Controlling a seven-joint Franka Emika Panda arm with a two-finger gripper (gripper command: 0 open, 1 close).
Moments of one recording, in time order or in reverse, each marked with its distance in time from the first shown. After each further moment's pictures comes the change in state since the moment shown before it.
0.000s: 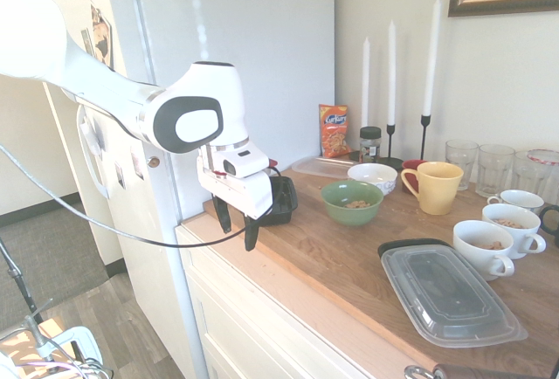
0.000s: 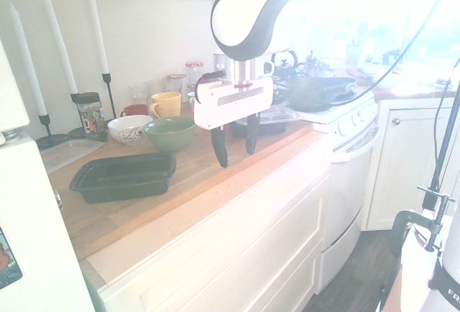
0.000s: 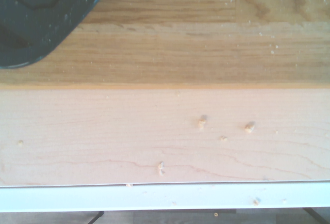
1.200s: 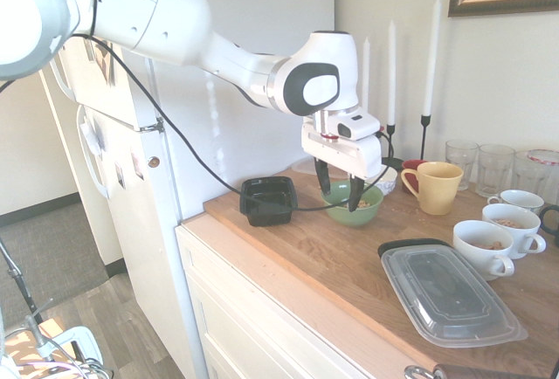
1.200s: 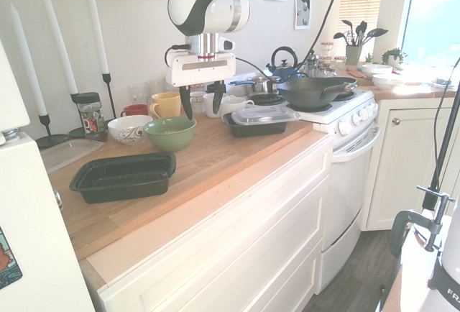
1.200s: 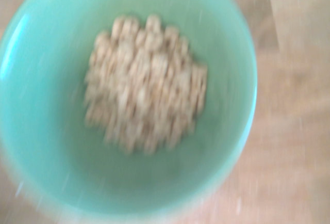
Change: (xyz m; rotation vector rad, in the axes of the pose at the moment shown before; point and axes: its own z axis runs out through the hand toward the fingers) arm 0.221 -0.085 -0.028 0.065 0.061 0.149
